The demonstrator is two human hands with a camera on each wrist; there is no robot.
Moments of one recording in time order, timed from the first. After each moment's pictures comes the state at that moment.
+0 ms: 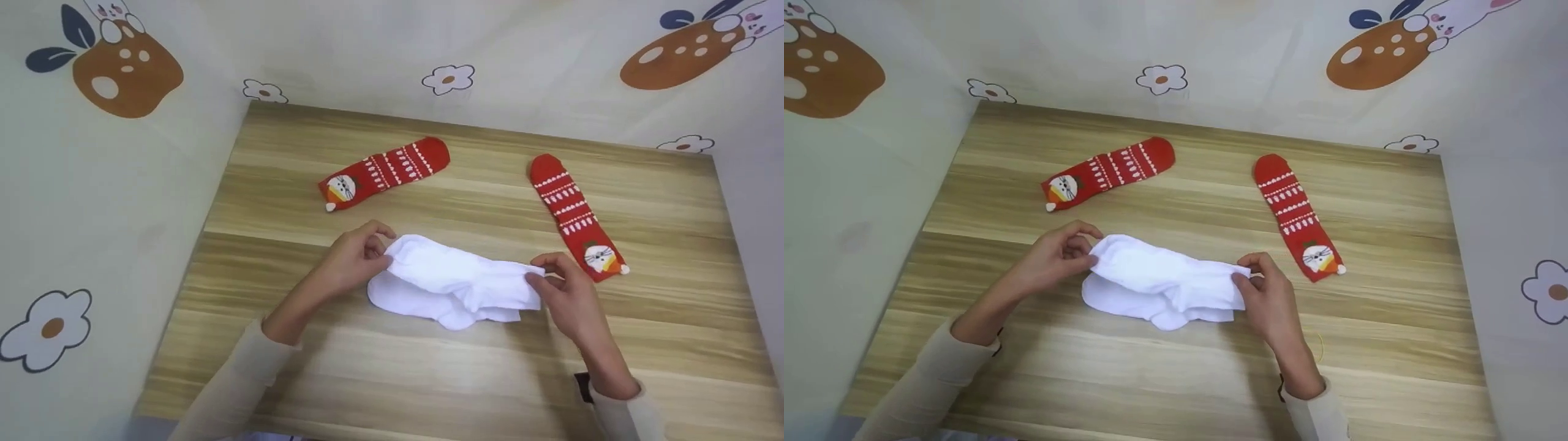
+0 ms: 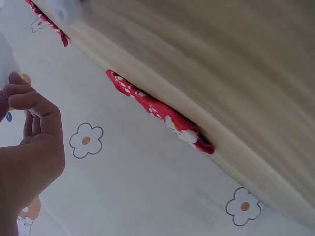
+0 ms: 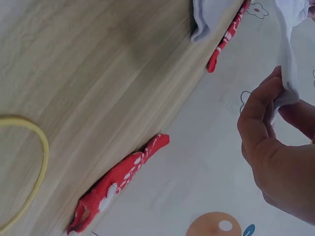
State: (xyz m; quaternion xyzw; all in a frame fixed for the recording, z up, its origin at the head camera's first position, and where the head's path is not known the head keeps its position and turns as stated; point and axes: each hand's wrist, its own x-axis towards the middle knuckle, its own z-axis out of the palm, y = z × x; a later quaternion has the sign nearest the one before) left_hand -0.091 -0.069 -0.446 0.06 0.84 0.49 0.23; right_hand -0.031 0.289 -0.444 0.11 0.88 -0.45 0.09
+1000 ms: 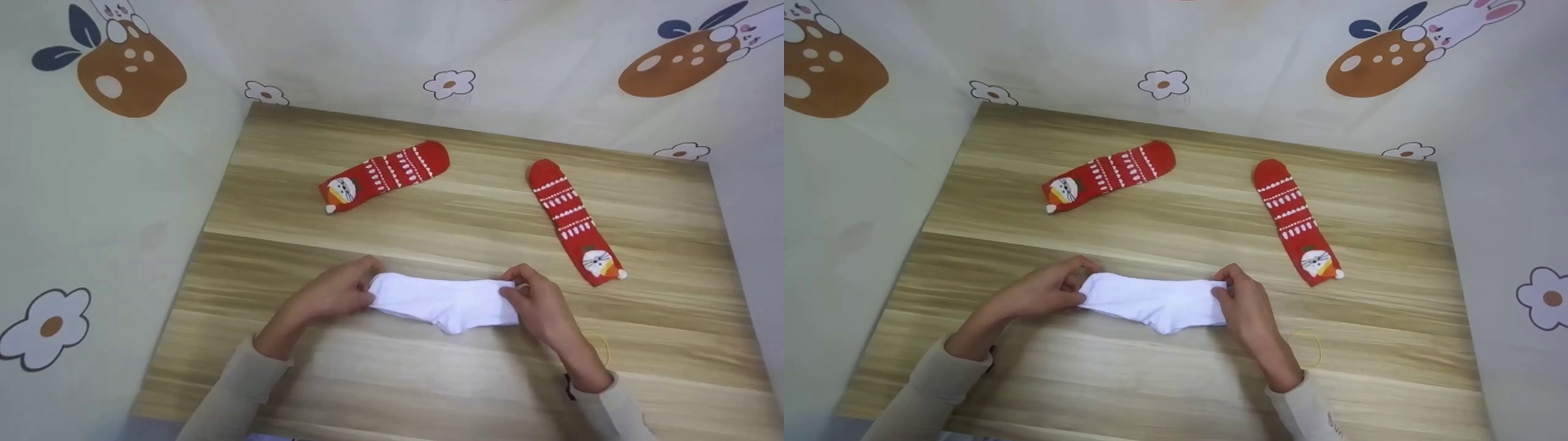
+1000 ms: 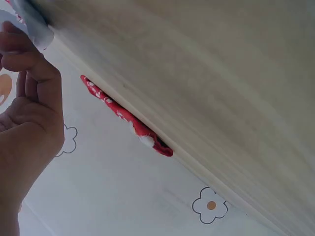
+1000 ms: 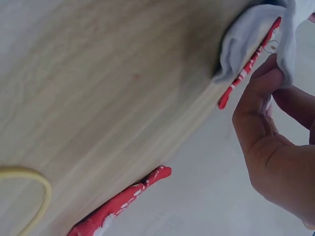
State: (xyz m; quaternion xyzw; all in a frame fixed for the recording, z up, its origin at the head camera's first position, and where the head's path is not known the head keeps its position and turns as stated) left_hand -0.067 -0.093 -0.476 0.12 0.85 0.42 0.31; right_hand -0.037 0.271 -0.470 0.03 0.92 -0.36 0.13
